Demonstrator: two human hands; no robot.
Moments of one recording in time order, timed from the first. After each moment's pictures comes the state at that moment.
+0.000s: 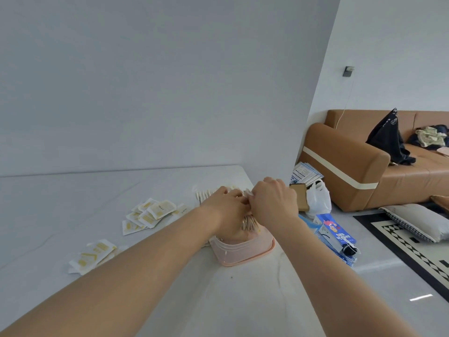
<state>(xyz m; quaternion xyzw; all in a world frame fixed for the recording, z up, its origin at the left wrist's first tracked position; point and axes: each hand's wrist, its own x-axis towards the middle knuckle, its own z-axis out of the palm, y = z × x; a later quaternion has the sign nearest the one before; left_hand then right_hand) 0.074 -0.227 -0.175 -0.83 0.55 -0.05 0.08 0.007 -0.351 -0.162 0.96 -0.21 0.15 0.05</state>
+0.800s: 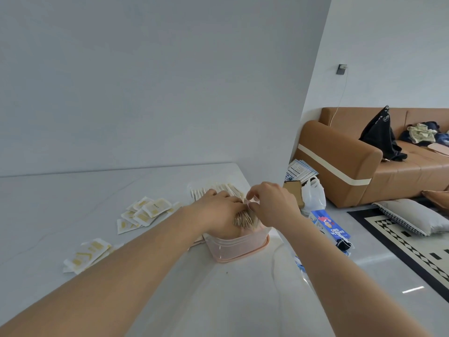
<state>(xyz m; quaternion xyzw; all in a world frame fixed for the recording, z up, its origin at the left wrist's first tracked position) 0.062 -0.219 -0.163 -0.85 0.52 0.03 0.08 -0.006 -0.376 -0.170 0.98 -0.16 0.11 -0.08</state>
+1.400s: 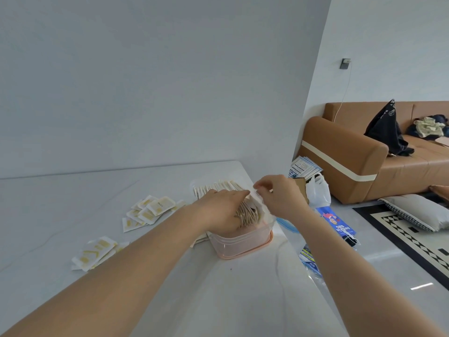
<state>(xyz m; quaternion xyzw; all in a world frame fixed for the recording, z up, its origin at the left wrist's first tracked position) 0.065 -0.215 -0.167 -0.87 0.48 0.06 -0.01 -0.009 -0.387 -0.168 0.93 -0.18 0.17 -0.26</state>
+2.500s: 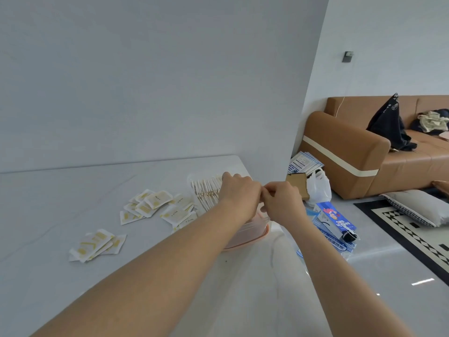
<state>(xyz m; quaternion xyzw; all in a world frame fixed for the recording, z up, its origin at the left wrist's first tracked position) 0.029 -0.272 -0.161 -0.91 0.39 -0.13 0.09 -0.020 -0.390 -0.200 0.90 -0.23 0.20 -0.33</state>
